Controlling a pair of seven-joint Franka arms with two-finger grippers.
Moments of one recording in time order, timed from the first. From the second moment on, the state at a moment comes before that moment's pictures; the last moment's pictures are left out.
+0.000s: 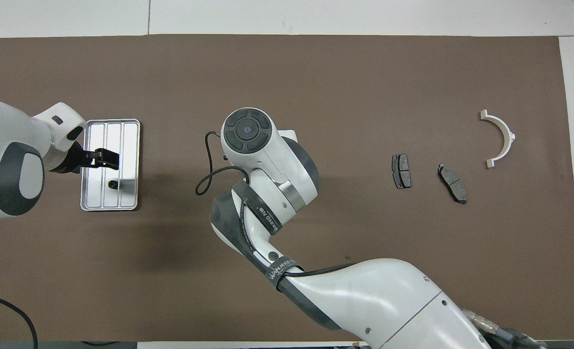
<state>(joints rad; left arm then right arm) 0.04 0.15 -0.06 -2.00 -0.01 2.10 -0.04 0.66 0.69 0.02 -1.33 0.04 2.06 1.30</state>
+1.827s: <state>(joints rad) -0.39 0.26 -0.08 -1.91 -0.02 2.20 -0.81 0.34 0.58 0.00 -1.35 0.00 1.93 0.64</state>
